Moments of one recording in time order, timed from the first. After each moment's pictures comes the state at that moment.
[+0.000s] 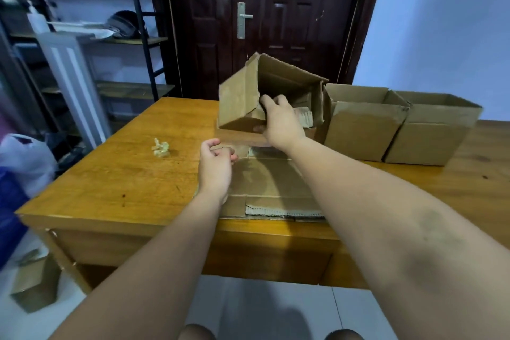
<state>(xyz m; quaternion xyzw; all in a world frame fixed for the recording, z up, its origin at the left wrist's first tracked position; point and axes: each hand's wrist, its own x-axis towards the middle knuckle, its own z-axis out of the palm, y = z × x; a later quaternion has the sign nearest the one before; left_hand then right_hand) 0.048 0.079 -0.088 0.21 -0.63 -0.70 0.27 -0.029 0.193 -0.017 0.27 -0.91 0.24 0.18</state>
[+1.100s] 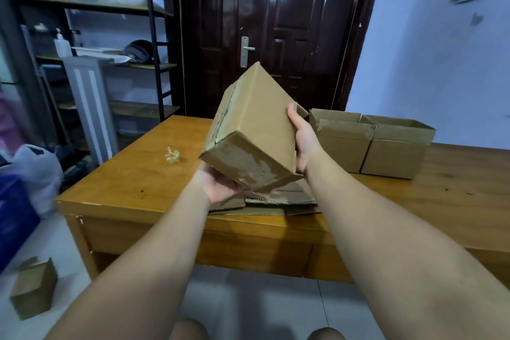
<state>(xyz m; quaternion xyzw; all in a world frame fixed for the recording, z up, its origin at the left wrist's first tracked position) 0.131 0.095 -0.034 0.12 -0.35 -0.93 0.00 0.054 0.246 0.024 0.09 -0.52 0.82 -0.21</state>
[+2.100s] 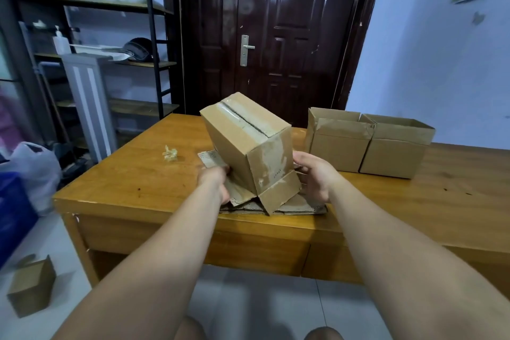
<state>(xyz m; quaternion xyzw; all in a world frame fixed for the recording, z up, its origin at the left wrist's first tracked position) 0.097 0.095 -0.054 0.33 -0.47 -0.81 0.10 0.047 0.295 -0.032 0.04 -0.67 0.71 -0.22</state>
